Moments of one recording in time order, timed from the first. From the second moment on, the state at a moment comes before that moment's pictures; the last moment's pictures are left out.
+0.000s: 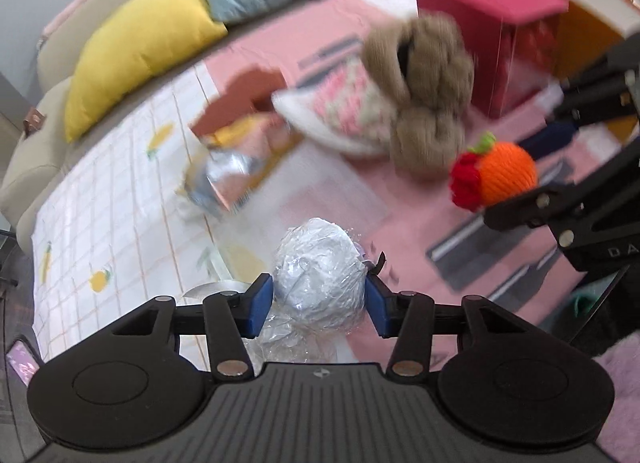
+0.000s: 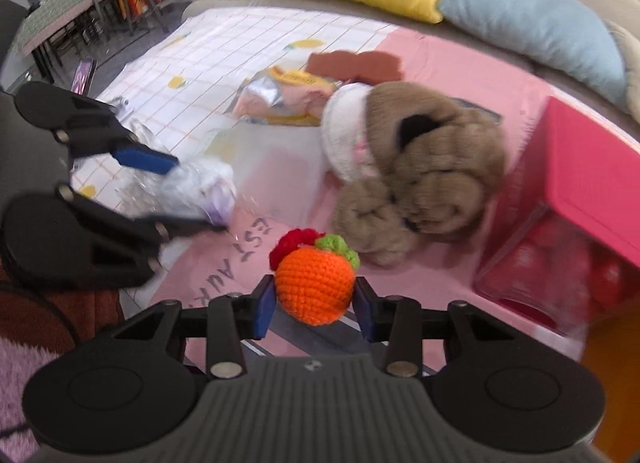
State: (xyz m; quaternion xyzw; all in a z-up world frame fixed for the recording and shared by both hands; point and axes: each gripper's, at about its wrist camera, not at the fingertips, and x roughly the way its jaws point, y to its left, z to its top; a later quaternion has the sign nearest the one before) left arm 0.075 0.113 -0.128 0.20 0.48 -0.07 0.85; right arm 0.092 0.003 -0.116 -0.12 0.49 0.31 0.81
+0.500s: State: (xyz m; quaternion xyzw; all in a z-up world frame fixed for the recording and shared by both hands) left arm 0.069 0.035 -0.004 0.10 0.36 -0.13 0.92; right arm 0.082 -0.108 -0.043 -0.04 0.43 0.20 0.88
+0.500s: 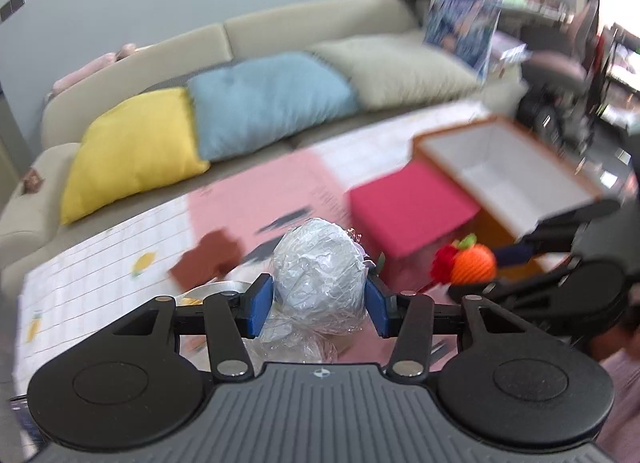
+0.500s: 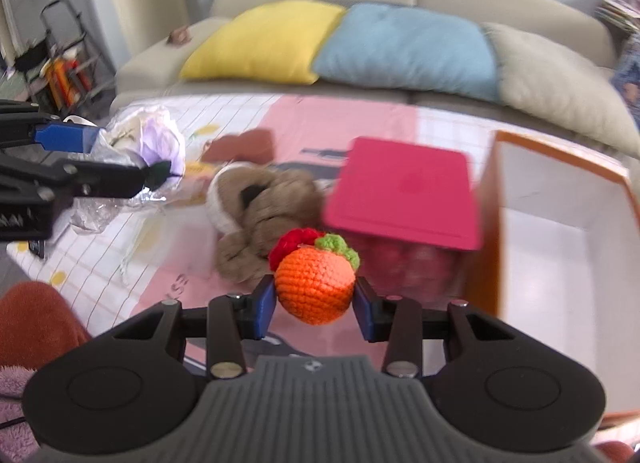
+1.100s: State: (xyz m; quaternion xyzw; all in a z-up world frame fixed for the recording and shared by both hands) left arm 0.138 -0.114 -0.009 0.00 0.41 -0.31 0.86; right arm 0.101 -0.269 -0.026 -0.08 0.45 0.05 0.89
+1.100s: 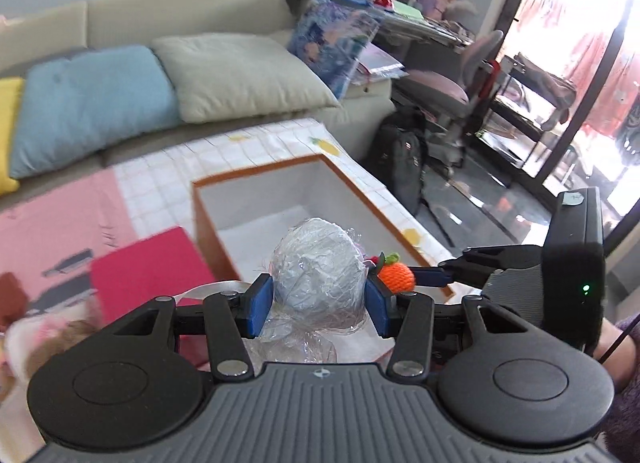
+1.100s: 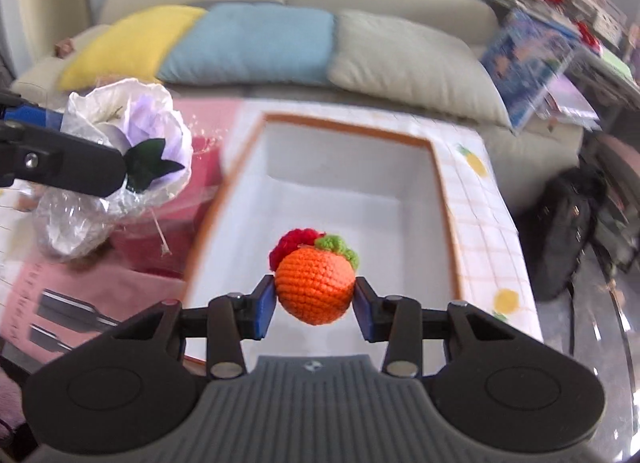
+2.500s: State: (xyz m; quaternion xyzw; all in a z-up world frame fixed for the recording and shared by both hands) left arm 0.196 -0.207 -0.114 0.07 0.56 -0.30 0.77; right arm 0.135 -0.314 -0.093 -0.03 0.56 0.02 0.83
